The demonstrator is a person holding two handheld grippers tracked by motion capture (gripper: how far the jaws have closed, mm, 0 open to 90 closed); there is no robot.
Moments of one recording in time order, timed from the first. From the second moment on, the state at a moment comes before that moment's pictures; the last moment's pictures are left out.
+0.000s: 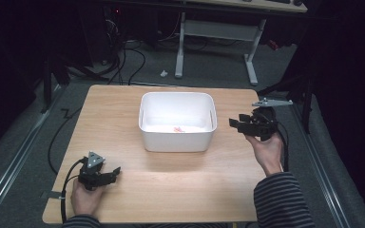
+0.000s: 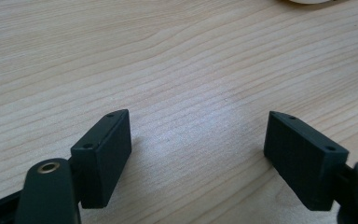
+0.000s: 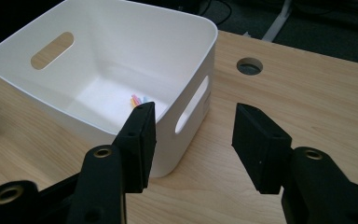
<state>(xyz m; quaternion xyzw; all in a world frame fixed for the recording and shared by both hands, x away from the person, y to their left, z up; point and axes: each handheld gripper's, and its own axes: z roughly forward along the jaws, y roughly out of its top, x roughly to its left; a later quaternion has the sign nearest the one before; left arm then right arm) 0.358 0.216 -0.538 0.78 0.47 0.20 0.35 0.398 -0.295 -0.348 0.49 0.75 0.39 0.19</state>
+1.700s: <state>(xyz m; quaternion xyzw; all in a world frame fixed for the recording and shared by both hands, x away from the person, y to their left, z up) 0.358 0.216 -0.537 0.78 0.47 0.20 0.35 0.302 -0.348 -0.369 0.49 0.73 0.42 0.23</state>
